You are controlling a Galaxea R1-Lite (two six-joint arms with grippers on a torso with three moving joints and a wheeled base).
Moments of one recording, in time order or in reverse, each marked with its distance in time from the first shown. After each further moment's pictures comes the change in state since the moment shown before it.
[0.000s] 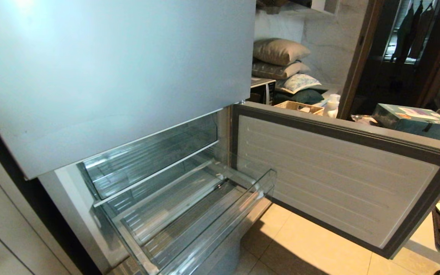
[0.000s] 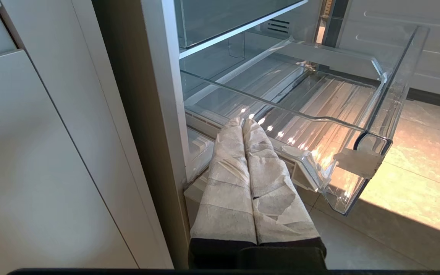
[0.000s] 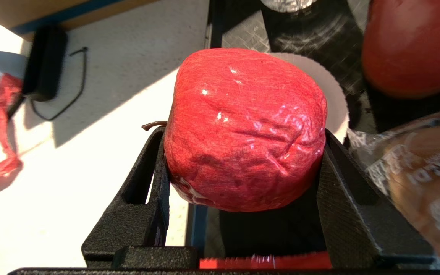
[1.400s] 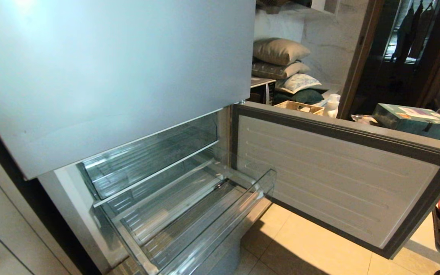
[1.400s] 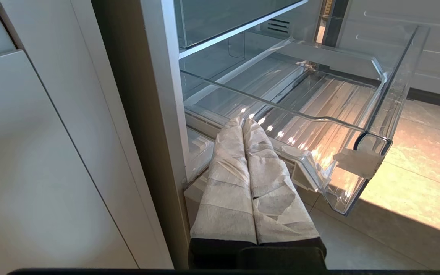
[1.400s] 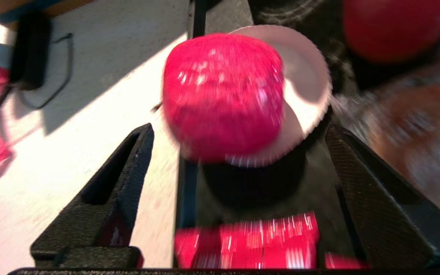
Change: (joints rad) left arm 0.000 0.000 0.000 0.000 0.000 0.000; right arm -0.020 -0.058 0.087 0.009 -0.013 0.004
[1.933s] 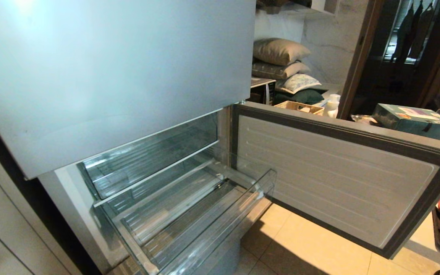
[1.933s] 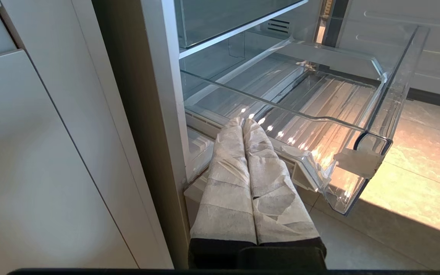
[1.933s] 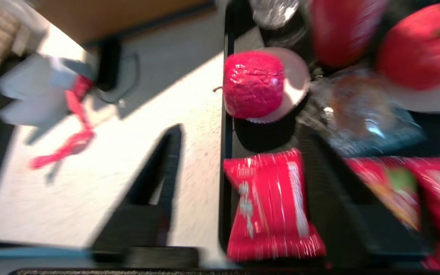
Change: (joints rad) left arm 0.000 0.000 0.000 0.000 0.000 0.000; right arm -0.042 -0.472 0.349 0.002 -0.001 0.002
